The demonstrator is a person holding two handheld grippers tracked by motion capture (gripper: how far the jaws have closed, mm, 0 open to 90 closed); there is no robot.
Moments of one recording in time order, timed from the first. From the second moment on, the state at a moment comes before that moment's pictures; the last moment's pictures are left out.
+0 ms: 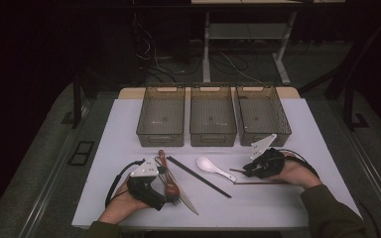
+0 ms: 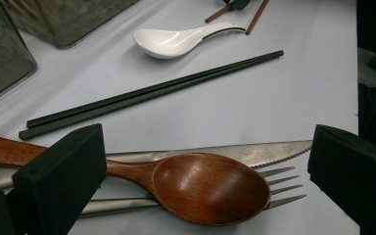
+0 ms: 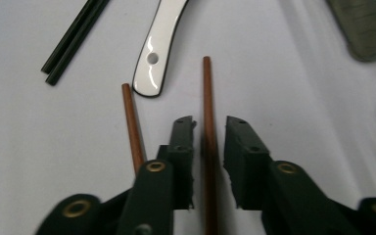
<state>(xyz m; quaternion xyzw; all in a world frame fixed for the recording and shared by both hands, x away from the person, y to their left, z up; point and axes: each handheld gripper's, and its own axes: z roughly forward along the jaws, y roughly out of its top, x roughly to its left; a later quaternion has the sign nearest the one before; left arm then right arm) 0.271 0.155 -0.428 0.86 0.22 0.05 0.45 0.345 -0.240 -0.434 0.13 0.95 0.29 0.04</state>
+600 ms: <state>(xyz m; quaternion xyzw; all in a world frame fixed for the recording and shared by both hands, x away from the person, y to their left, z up) 0.270 0.155 -0.428 0.86 0.22 0.05 0.45 0.315 -0.265 -0.422 0.13 0.95 0.29 0.03</state>
